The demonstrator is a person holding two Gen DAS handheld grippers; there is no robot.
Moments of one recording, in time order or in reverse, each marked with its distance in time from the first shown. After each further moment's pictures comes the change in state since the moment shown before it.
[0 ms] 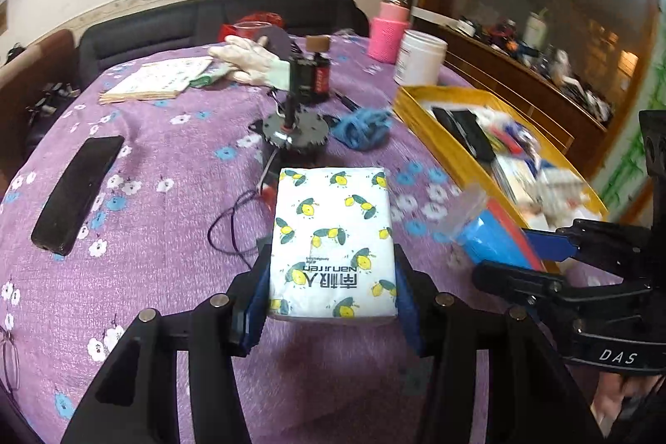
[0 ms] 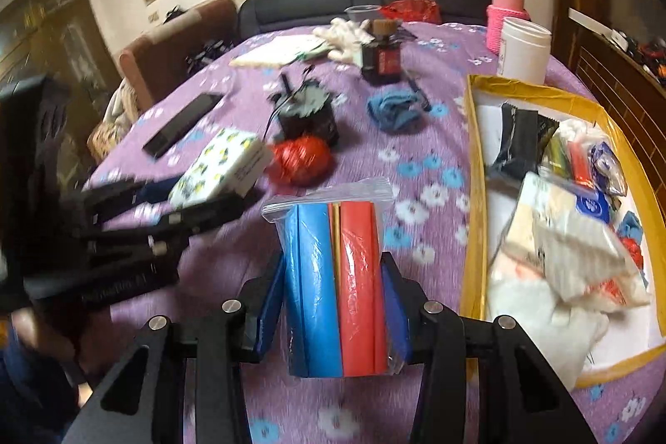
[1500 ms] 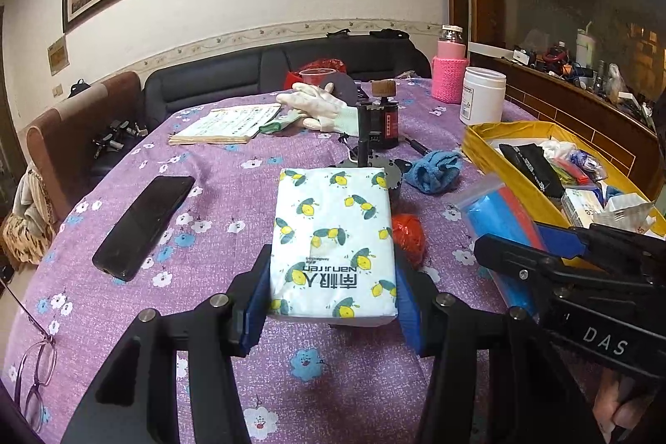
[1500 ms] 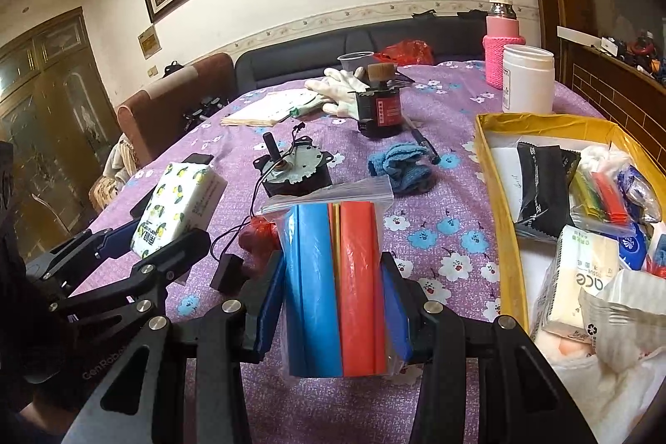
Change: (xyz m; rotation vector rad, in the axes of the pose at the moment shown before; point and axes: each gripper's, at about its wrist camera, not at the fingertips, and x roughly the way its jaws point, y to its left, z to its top) left arm -0.004 0.005 -0.004 0.020 -0.169 0.259; right arm 0.035 -0.002 0.013 0.039 -0.200 0.024
